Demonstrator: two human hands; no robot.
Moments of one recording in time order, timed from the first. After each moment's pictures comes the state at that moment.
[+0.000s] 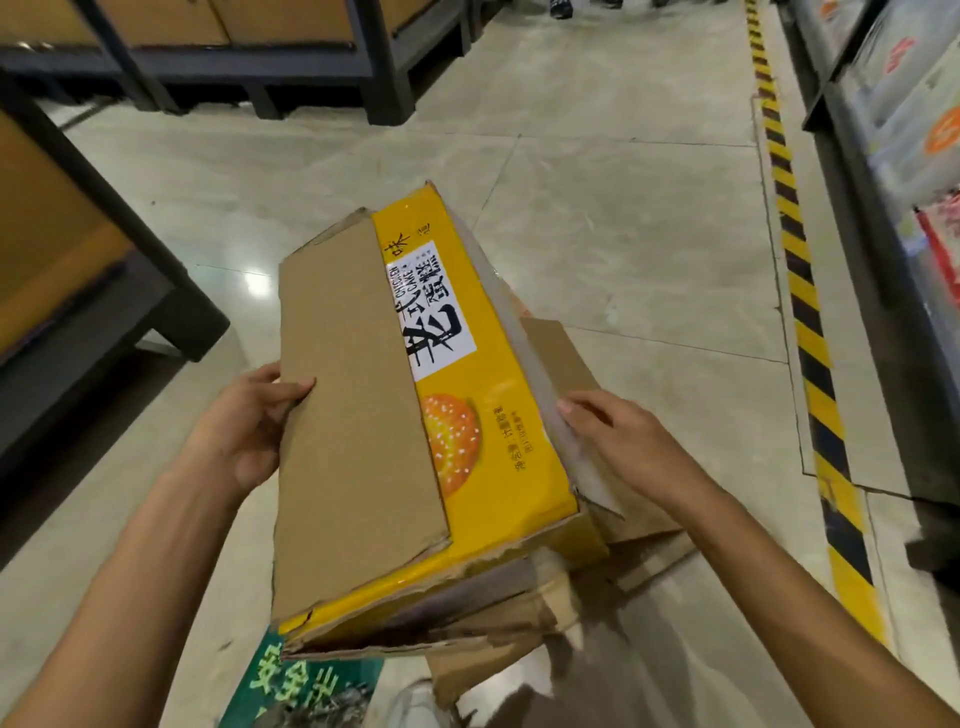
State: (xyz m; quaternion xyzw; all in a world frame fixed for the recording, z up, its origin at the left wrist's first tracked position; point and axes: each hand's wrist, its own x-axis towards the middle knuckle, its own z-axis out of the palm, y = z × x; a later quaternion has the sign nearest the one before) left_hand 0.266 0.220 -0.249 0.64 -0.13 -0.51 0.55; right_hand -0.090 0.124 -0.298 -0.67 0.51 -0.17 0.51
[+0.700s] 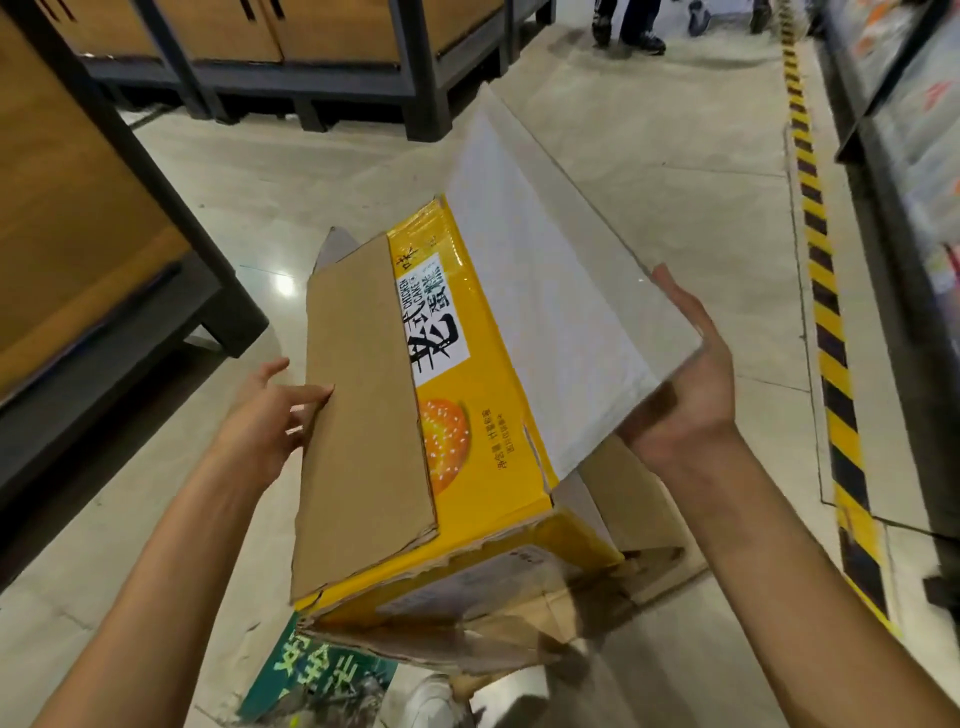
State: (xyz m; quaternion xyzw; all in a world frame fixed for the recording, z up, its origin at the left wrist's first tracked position) left_hand 0.277 0.237 -0.237 0.75 -0.13 -0.39 0.52; right_hand -0.050 0.136 -0.185 -0.32 0.21 -0.47 0.80
